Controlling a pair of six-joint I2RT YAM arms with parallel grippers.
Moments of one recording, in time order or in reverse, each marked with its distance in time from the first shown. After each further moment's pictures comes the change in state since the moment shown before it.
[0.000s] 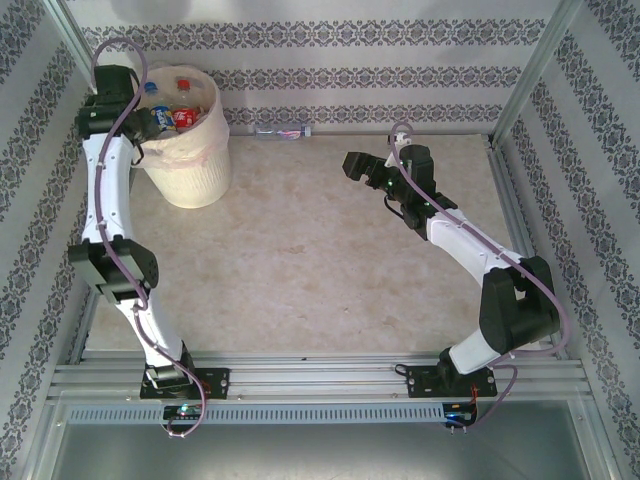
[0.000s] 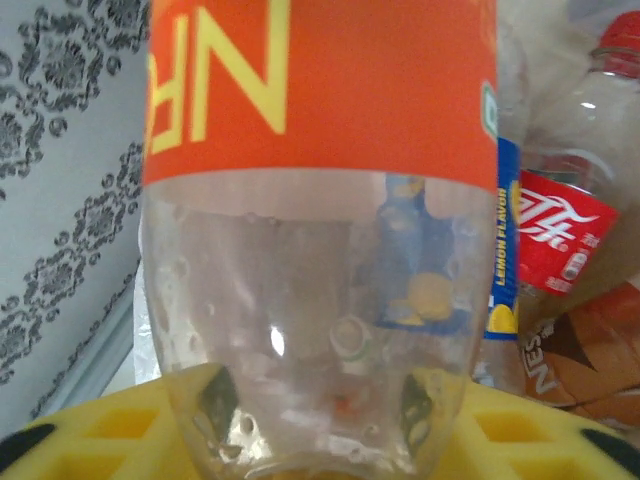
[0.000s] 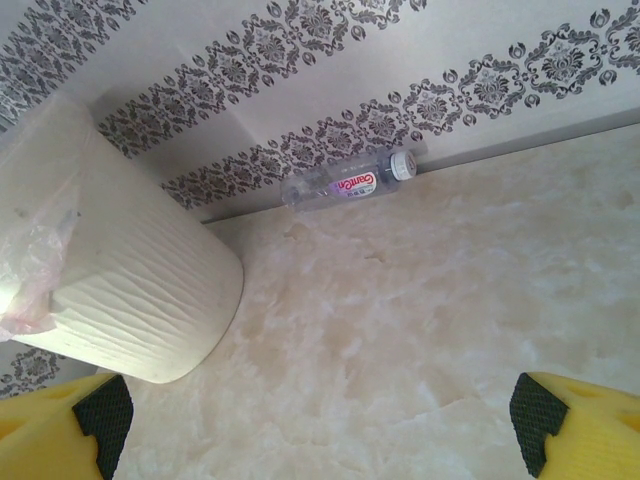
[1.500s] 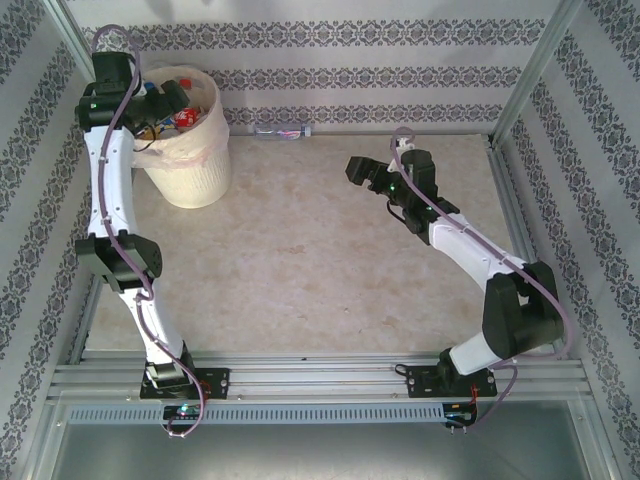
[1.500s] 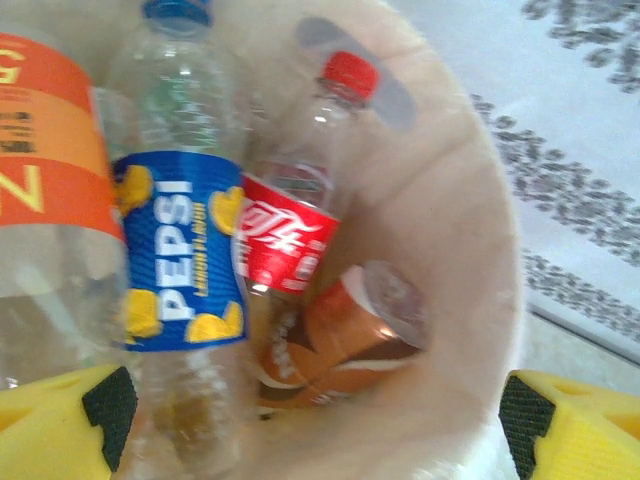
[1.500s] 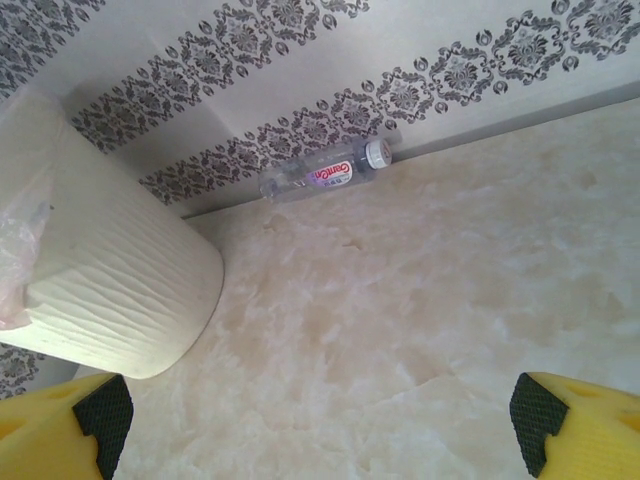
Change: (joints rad) left arm -0.029 0.075 0.181 0.010 0.386 -0.131; right arm 0.000 -0.048 -0.050 -0.025 0.040 0.000
